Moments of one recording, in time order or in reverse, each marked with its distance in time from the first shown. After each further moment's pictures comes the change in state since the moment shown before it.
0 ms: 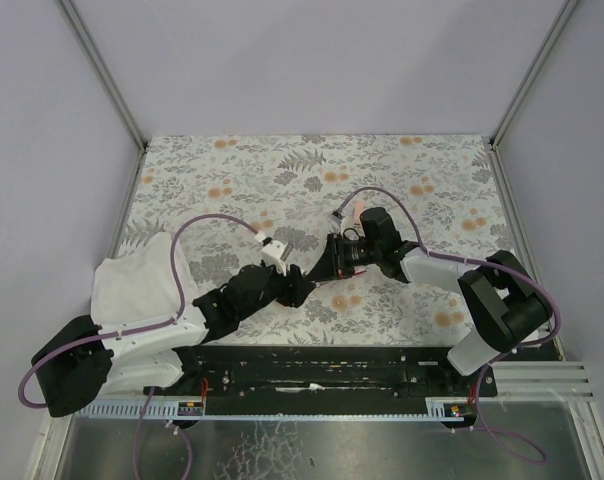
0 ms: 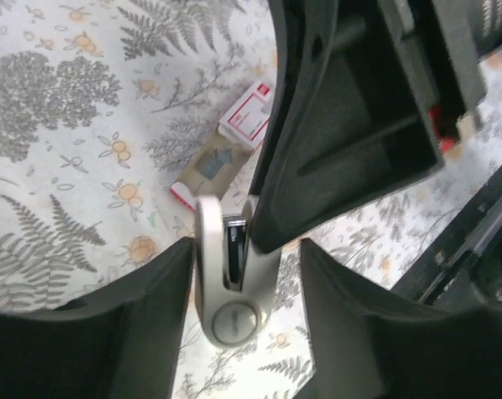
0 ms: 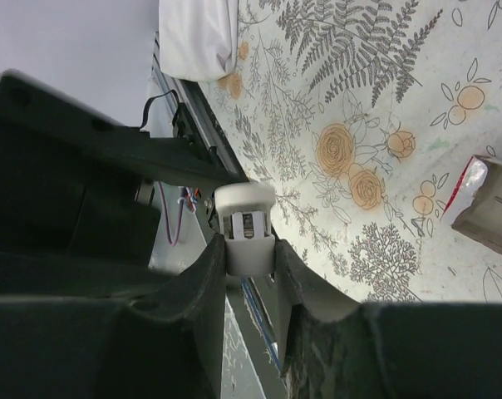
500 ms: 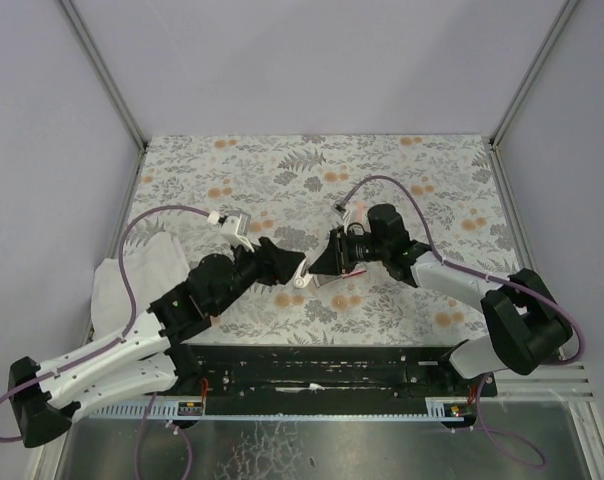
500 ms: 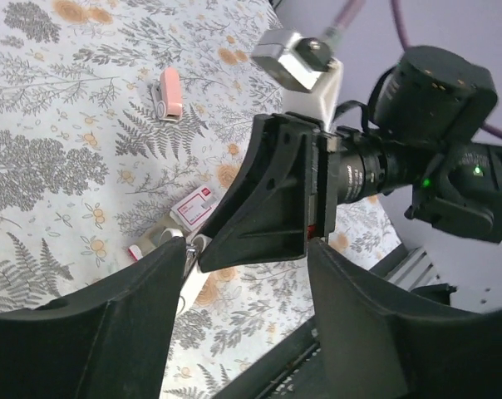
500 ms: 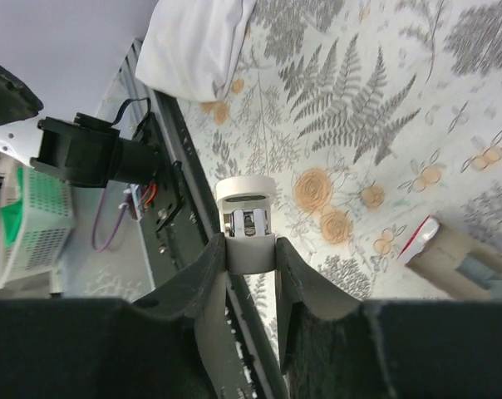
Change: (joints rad) left arm 0.000 -0.316 0.179 -0.281 -0.143 -0.186; right arm 0.009 -0.114 -0.004 -0.007 0.068 -0.232
